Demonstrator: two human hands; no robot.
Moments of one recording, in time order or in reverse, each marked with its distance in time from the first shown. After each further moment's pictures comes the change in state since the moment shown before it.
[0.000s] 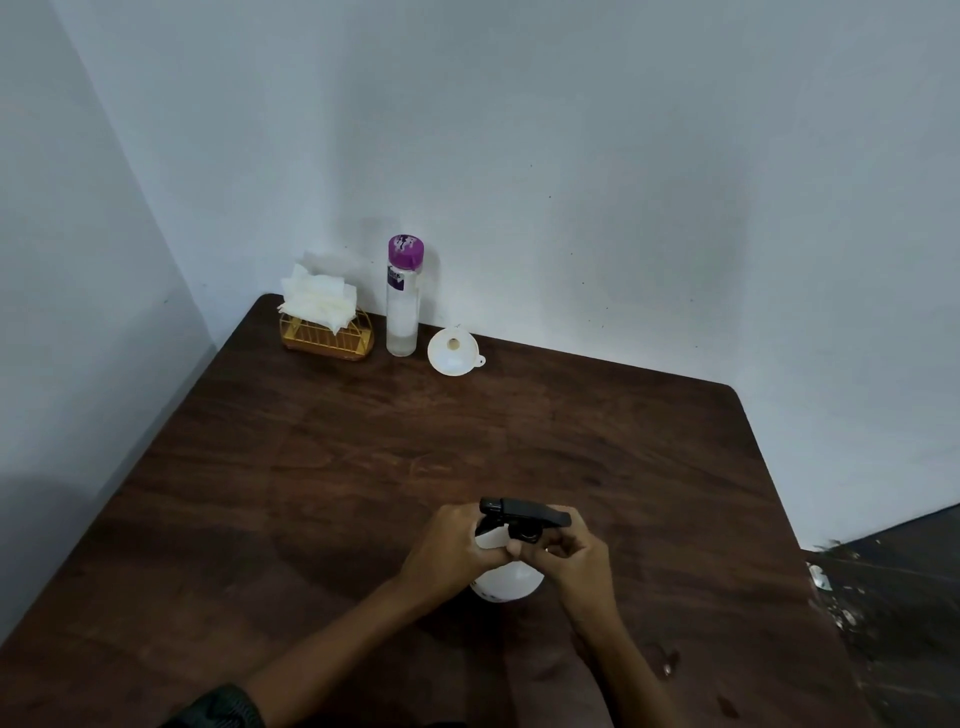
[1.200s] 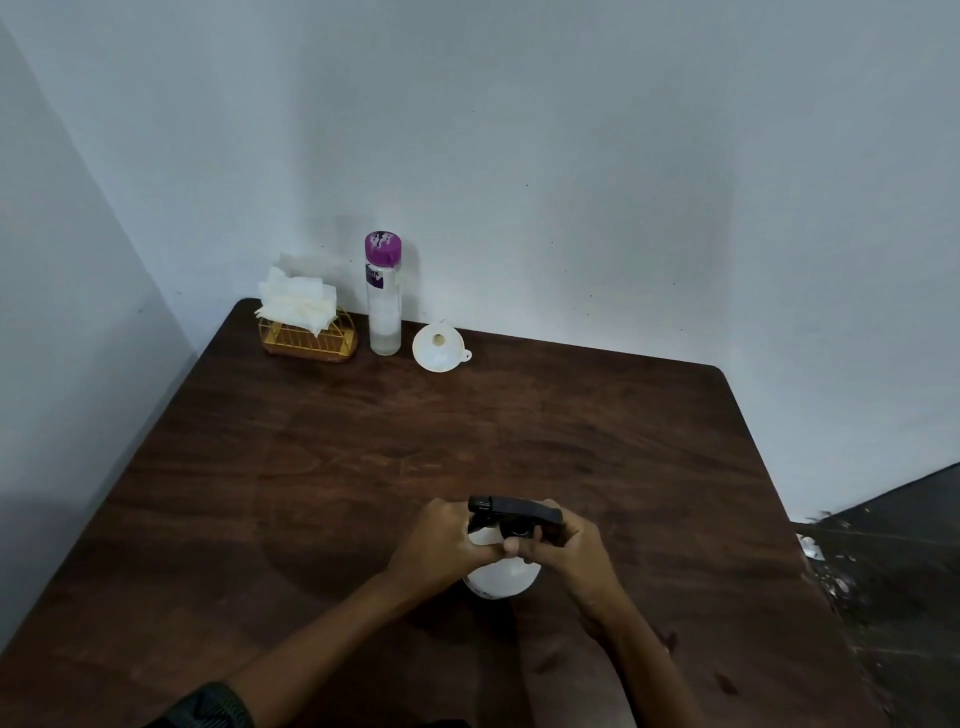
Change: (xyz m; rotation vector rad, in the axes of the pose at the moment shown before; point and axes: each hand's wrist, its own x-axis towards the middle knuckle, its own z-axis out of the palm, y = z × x) left_hand 0.003 0.002 -0.007 0.087 -0.080 0.008; right_hand 0.007 -0.004 -0.011 0.149 -0.224 0.055
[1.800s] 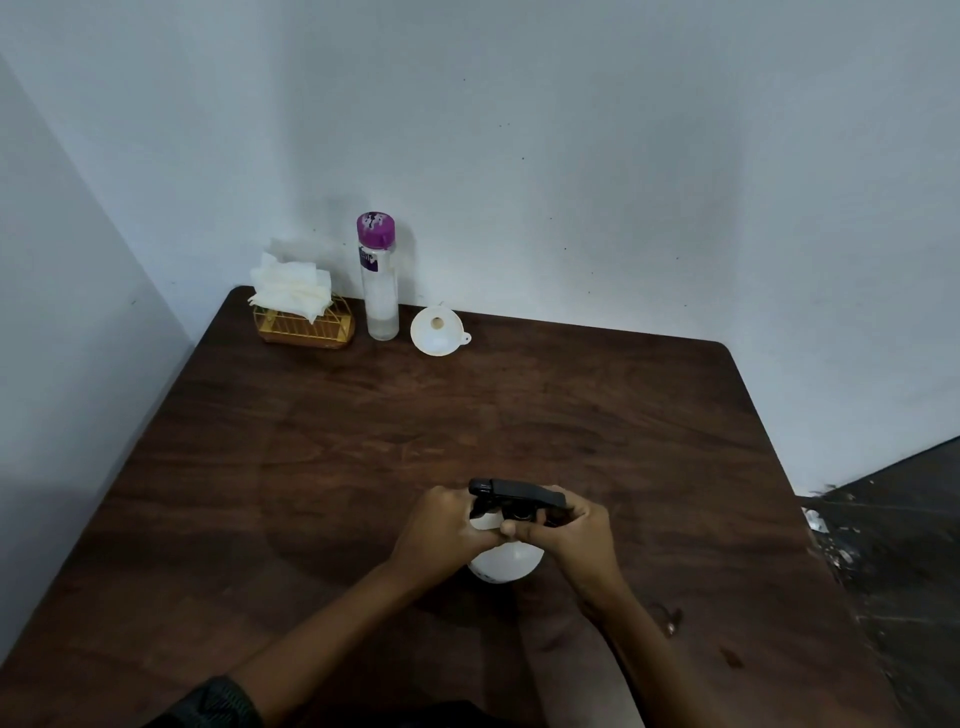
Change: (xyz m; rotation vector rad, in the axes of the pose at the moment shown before) left_hand 0.001 -0.009 0.005 0.051 0.011 -0.047; right_hand -0.003 -0.003 0.009 -0.010 0.161 -0.035
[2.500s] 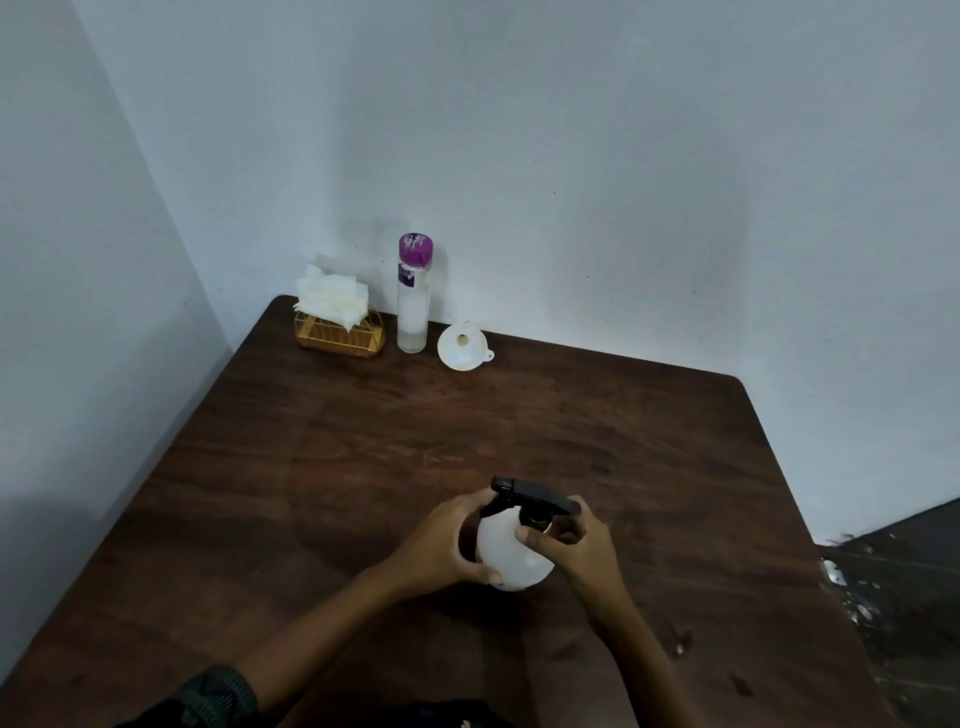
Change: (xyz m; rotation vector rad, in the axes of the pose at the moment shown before) left_hand -0.020 -0.025 -0.015 0.005 -0.241 -0.135; right_hand -0.011 0.003 0.006 -0.182 0.003 0.025
